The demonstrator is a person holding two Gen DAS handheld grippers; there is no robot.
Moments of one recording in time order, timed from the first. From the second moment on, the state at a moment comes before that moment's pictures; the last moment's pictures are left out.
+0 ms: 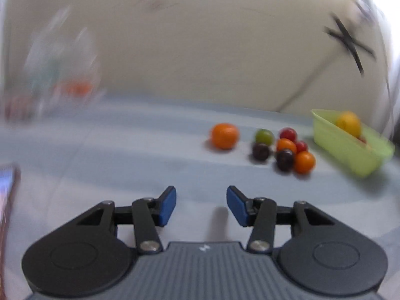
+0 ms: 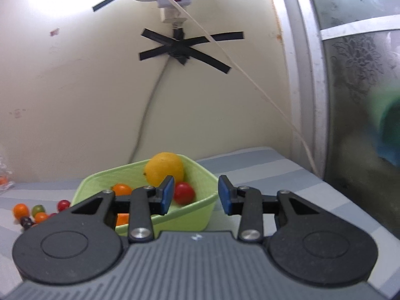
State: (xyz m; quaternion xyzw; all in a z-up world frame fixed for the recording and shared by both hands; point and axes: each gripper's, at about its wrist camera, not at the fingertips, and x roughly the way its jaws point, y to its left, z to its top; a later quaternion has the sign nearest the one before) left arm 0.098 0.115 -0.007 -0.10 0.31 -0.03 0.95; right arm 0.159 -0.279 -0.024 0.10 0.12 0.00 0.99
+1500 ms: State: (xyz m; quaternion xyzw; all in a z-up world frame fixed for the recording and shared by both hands) left arm 0.130 0.047 0.005 -0.11 0.29 -0.14 0.94; right arm 0.132 -0.135 -0.036 -0.01 0.27 0.21 0.94
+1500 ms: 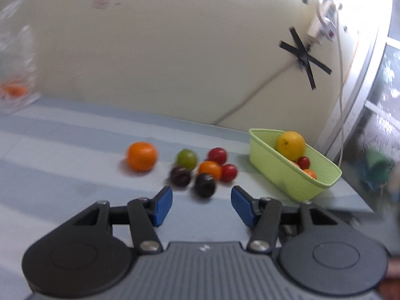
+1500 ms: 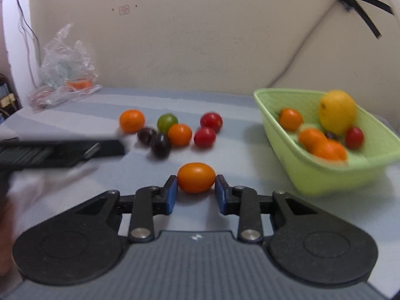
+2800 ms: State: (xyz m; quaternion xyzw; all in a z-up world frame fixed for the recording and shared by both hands) left arm 0.026 -0.003 -0.013 -0.05 0.30 -0.20 0.93; right arm 0.036 -0.168 -0.053 -0.03 0.23 0.18 0.95
